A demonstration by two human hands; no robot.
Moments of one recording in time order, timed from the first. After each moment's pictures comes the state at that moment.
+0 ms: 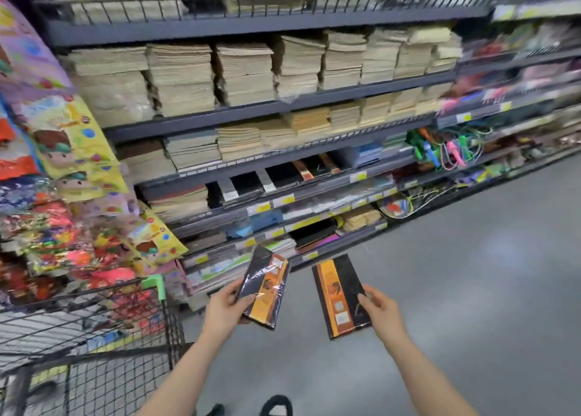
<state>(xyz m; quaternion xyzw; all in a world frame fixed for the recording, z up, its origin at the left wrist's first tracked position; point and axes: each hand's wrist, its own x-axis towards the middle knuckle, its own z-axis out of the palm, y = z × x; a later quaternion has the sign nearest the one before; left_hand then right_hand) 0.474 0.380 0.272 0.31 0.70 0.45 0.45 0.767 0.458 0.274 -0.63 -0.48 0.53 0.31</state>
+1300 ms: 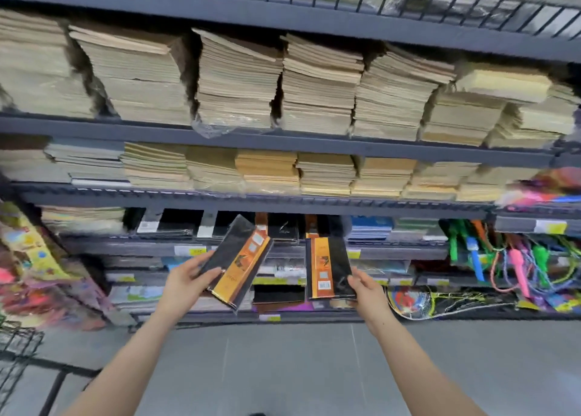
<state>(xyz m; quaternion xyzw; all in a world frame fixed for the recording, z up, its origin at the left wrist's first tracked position) 0.578 0.746 0.257 0.19 0.71 0.60 0.31 0.842 0.970 0.216 -0.53 -0.53 0.64 0.18</state>
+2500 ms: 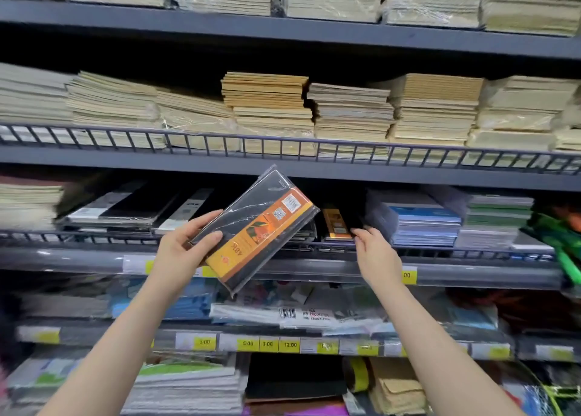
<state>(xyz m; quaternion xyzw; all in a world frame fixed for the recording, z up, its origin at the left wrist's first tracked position) 0.530 0.850 0.080 0.38 0.58 0.72 0.11 0.720 1.103 0.051 -0.41 -0.85 0.13 0.31</state>
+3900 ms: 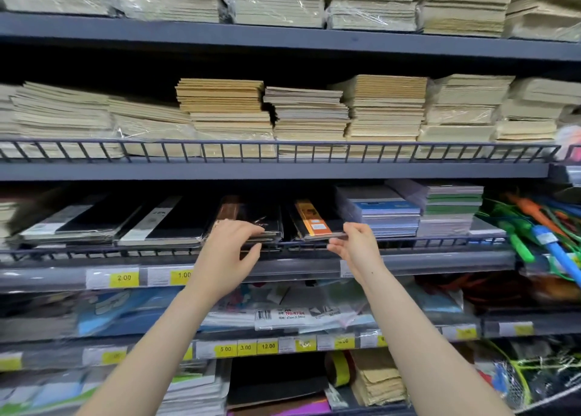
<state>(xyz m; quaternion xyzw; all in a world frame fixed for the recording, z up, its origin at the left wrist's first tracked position) 0.574 0.928 0.074 0.60 0.69 0.34 -0.23 0.743 1.090 0.088 -0.35 -0.50 0.66 0.44</state>
